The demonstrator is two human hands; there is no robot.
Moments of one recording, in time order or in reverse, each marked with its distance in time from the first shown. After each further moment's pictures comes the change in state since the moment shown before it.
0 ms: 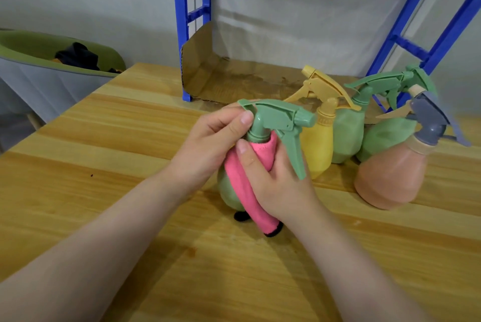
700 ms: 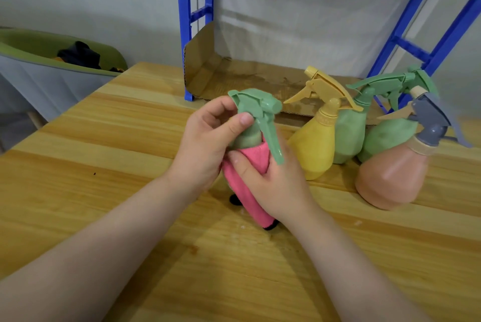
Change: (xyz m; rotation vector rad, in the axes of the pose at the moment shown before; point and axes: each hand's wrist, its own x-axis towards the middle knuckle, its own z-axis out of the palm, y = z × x) left_hand 0.000 -0.006 0.003 -0.202 0.200 0.070; right_hand 0.000 0.010 0.007 -0.034 -0.100 0.126
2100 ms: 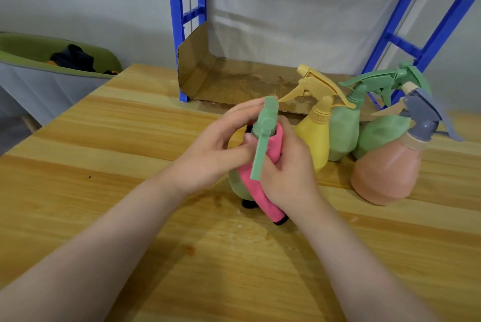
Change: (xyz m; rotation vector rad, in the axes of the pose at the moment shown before) left_hand 0.000 0.006 -0.002 0.412 -0.427 -0.037; right_hand 0.004 0.003 -0.013 0.064 0.129 -0.002
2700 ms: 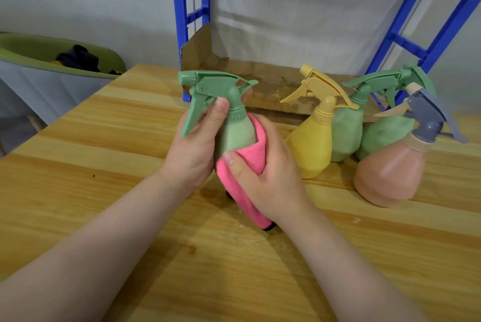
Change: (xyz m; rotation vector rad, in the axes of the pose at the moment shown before) left_hand 0.003 -0.004 0.000 -0.420 0.499 -0.027; right_hand -0.009 -0.005 0.015 -0.073 -0.070 0.004
